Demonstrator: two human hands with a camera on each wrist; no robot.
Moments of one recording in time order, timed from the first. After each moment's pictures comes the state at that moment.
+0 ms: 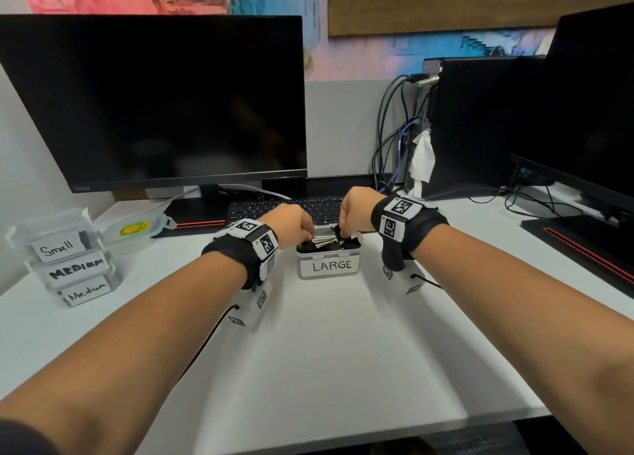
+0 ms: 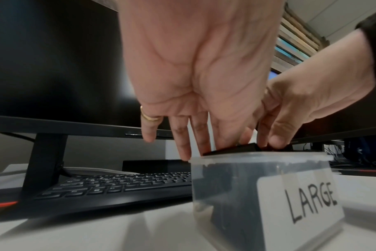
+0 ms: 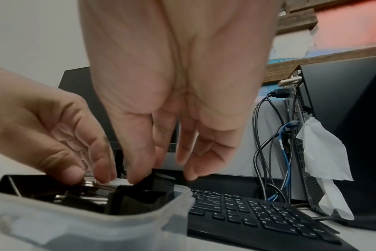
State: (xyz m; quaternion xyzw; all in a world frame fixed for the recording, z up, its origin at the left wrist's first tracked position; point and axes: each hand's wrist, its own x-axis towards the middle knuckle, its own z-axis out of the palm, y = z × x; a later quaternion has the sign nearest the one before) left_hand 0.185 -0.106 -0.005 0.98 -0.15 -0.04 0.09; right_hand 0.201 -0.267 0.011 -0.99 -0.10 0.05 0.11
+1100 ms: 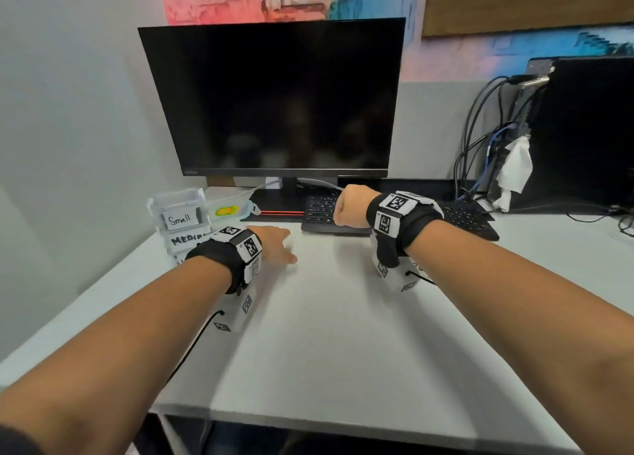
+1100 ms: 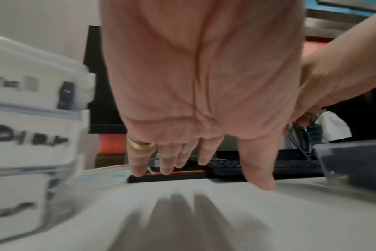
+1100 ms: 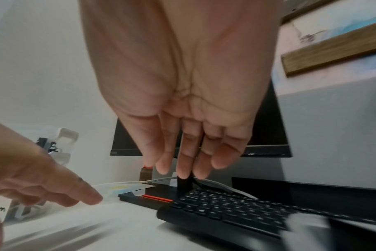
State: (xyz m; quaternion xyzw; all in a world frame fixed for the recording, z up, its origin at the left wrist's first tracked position) left_hand 0.125 0.032 -0.015 0.99 0.06 -0.14 -0.04; right_hand 0.198 -0.134 0.013 -0.97 -0.23 0.02 0.09
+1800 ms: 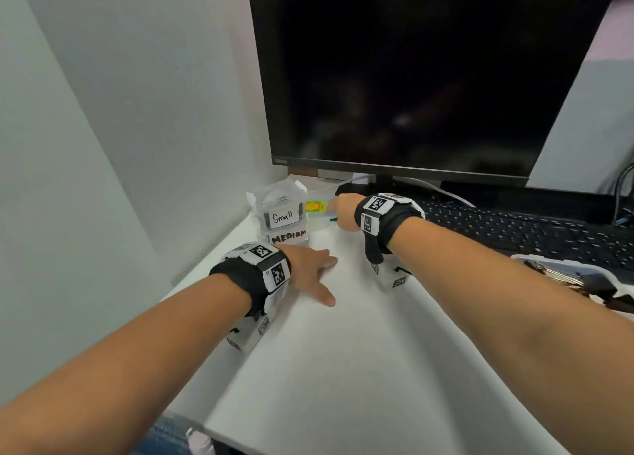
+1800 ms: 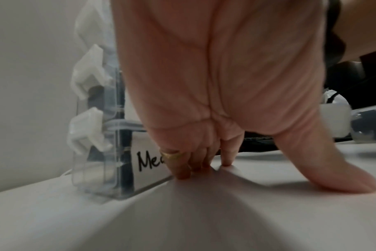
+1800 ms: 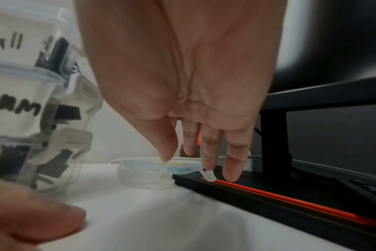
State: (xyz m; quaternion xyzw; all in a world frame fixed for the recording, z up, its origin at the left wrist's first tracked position) left_hand 0.112 0.146 -0.030 0.97 0.01 -0.25 -0.01; right_hand 0.242 0.078 -0.018 -0.93 -0.36 0.06 -0.07
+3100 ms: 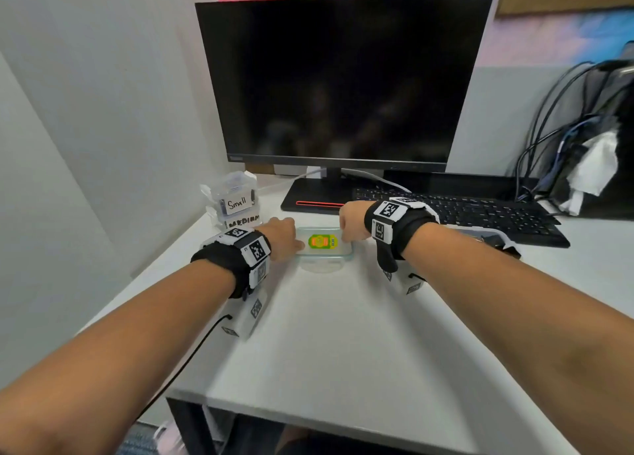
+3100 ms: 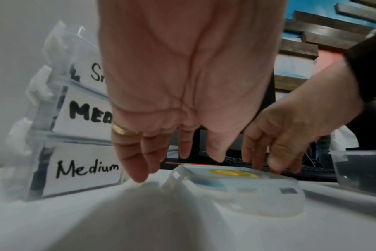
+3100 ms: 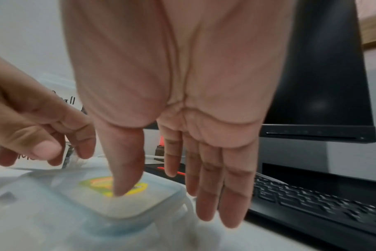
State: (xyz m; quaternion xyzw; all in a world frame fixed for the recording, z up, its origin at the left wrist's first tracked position) left_hand 0.109 0.104 -0.023 0.99 0.11 -0.11 0.05; right_hand 0.192 -0.036 -0.008 -0.95 -0.28 0.10 -0.08
